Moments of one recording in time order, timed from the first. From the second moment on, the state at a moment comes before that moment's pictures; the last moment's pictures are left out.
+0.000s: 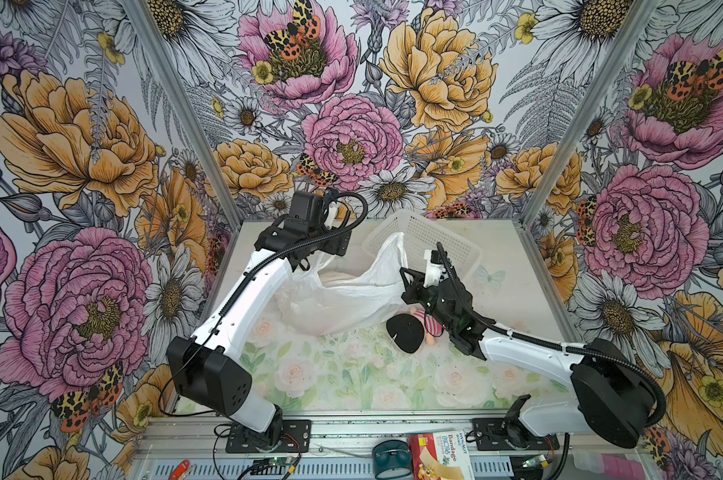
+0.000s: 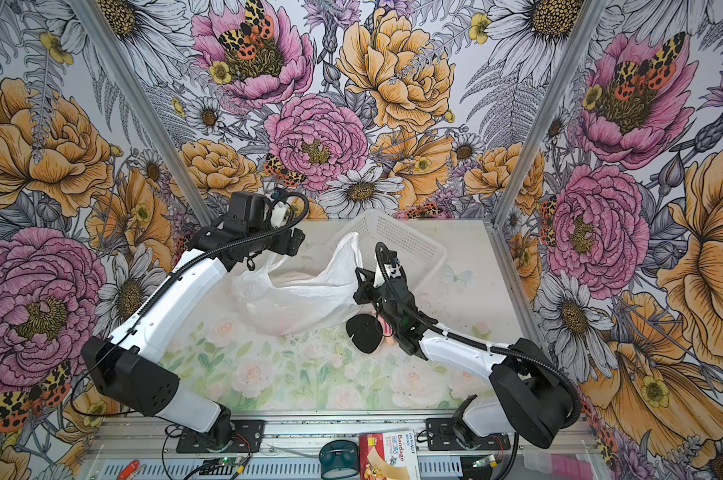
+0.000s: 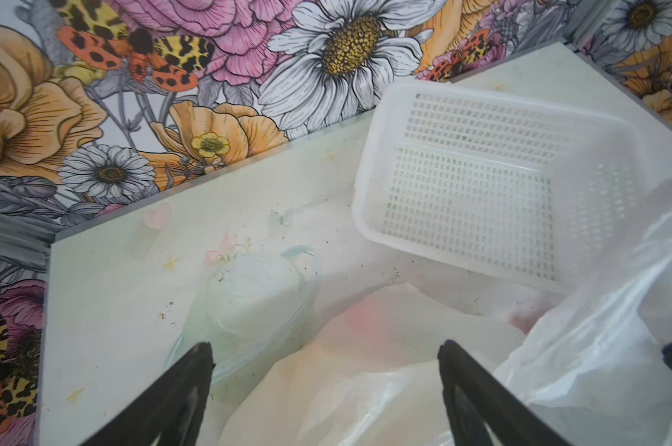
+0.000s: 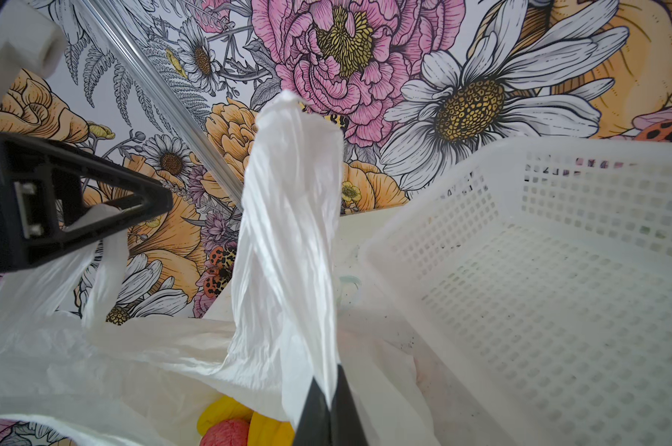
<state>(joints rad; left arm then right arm) -0.37 1.55 1.59 -0.73 0.01 0.09 0.71 1.37 0.68 0.56 0.15 0.53</state>
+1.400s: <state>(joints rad) -0.55 1.62 1.52 -0.82 -0.01 0.54 0.71 1.33 0.64 0.57 0.18 0.53</state>
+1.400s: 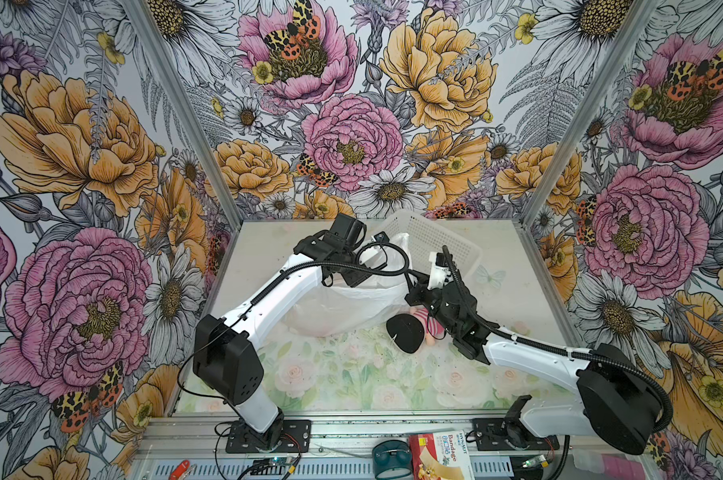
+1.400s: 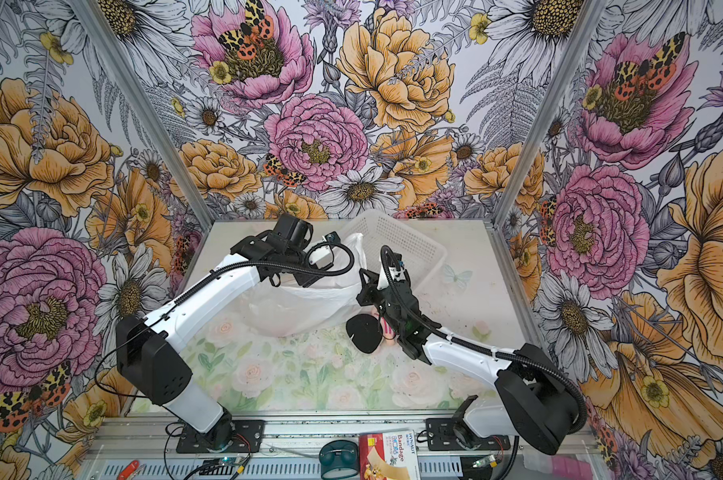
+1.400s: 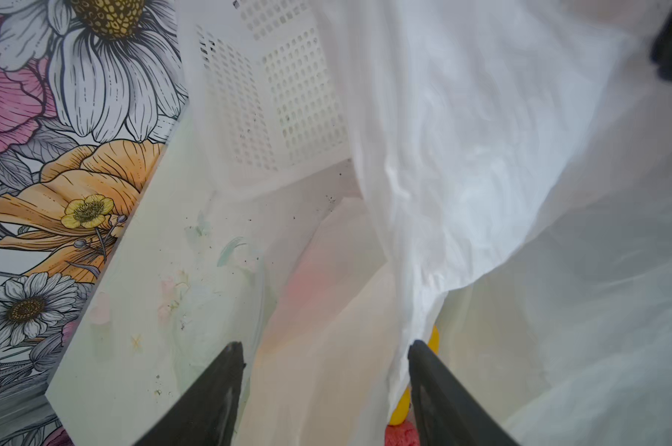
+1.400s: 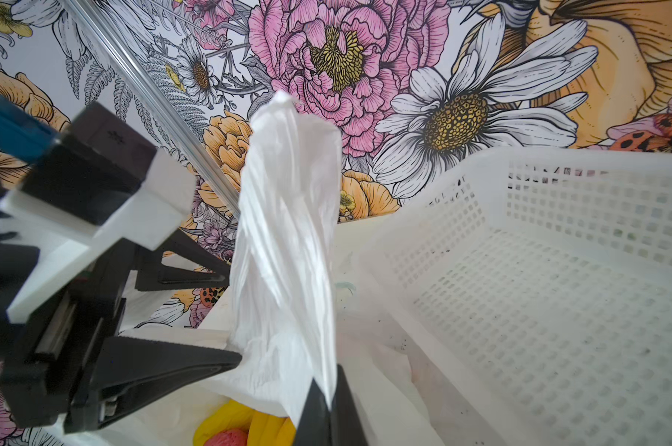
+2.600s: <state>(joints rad) -0.49 1.75 1.51 -0.84 -0.15 0.52 0.71 1.33 0.63 0.58 0.19 0.53</state>
